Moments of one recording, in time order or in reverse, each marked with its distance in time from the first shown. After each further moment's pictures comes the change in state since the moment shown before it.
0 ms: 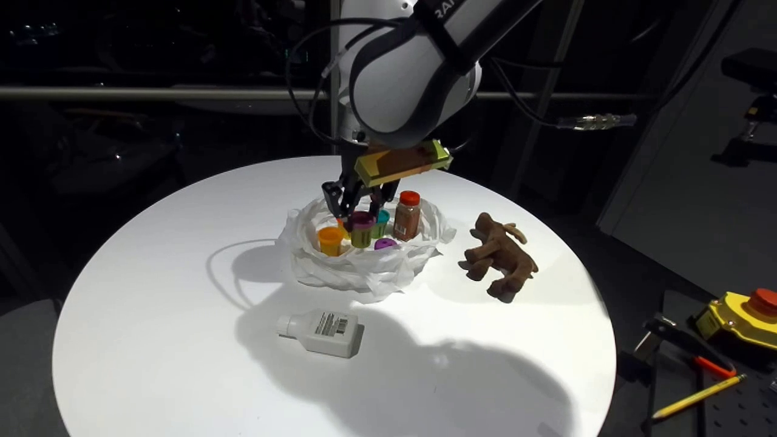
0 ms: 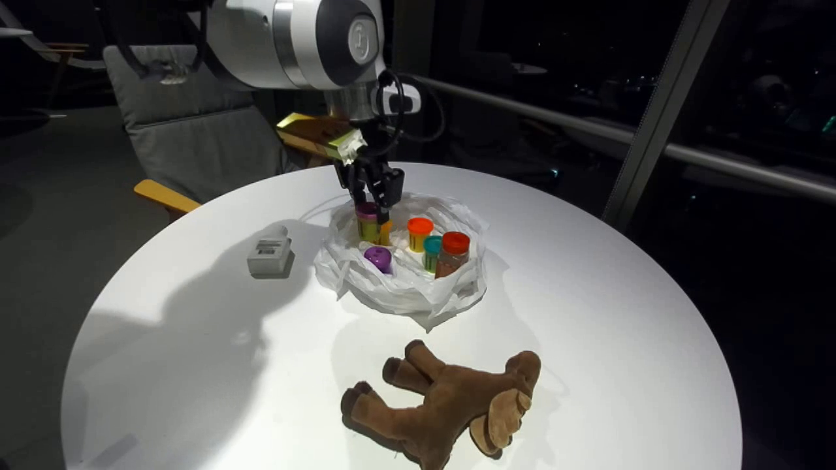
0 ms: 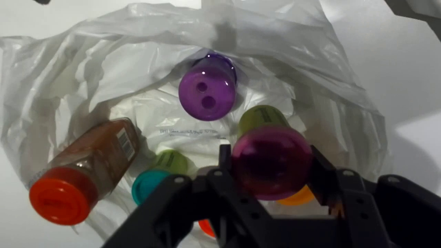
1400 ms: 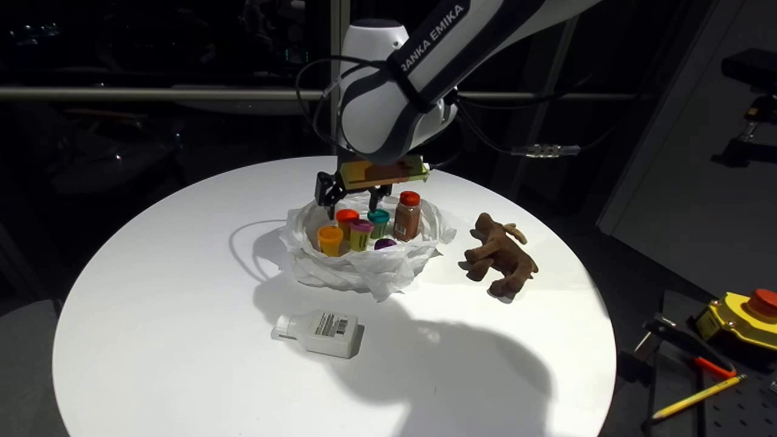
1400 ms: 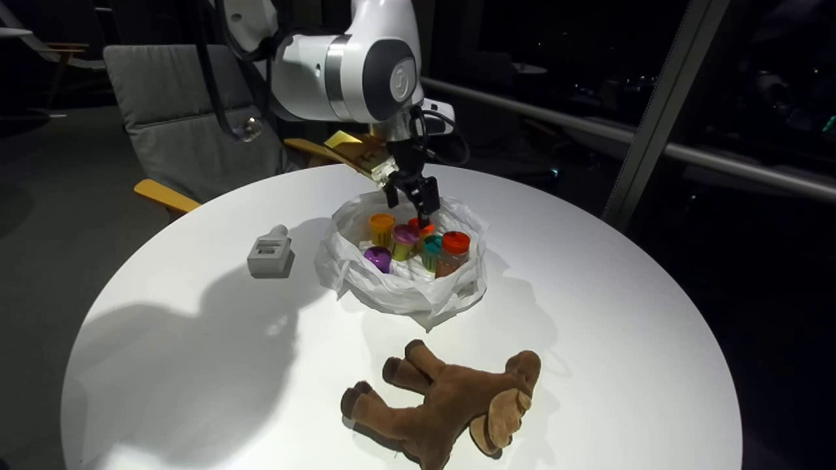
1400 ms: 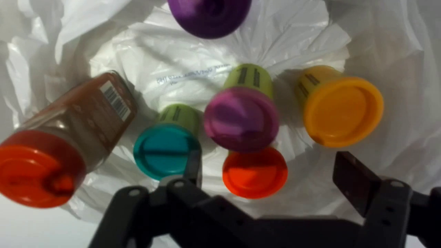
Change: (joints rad) arm -0.028 0.170 -0.043 0.200 0.048 0.069 0.087
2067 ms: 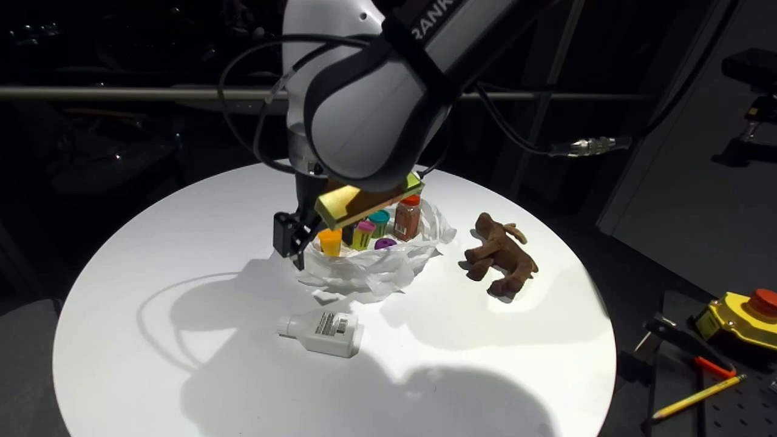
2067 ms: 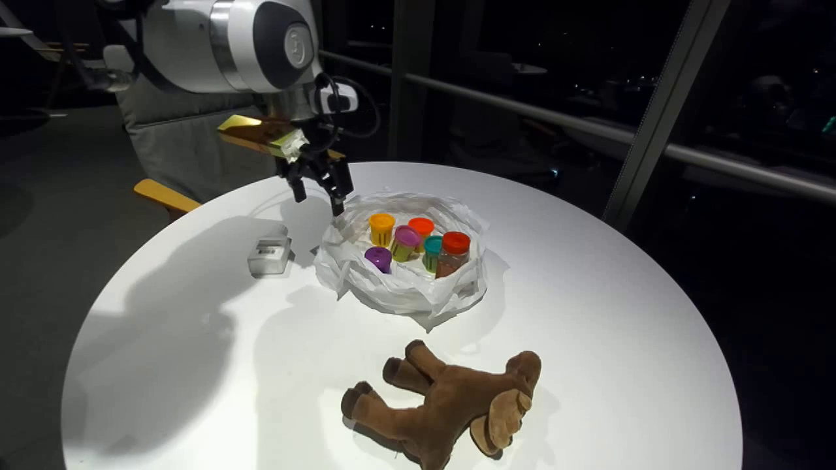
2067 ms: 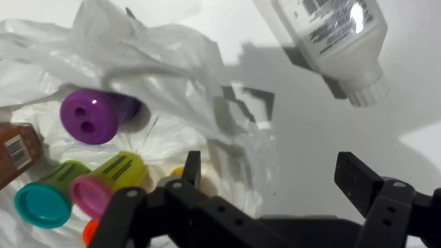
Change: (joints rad) arm 0.148 -0.146 0.075 -0.196 -0.088 -0.046 -0.075
